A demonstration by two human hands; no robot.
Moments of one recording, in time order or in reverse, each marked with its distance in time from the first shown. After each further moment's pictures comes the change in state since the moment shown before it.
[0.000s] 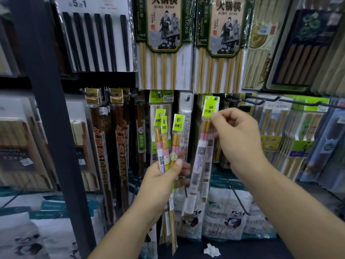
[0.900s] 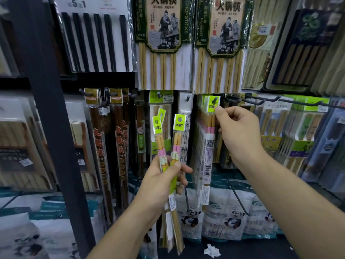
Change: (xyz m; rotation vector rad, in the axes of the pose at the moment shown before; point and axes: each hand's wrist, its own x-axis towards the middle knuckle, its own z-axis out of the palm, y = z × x) left_hand -0.002 0.004 0.000 -0.017 -0.008 -0.008; right_hand 0.026 0.016 -0.001 -0.085 0.105 0.014
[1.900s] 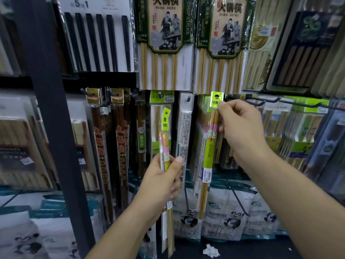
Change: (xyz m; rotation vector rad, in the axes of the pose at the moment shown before) left_hand 0.000 0.004 0.000 -0.047 -0.025 -0.044; right_hand -0.002 -0.021 -0.004 0.151 -0.096 0.062
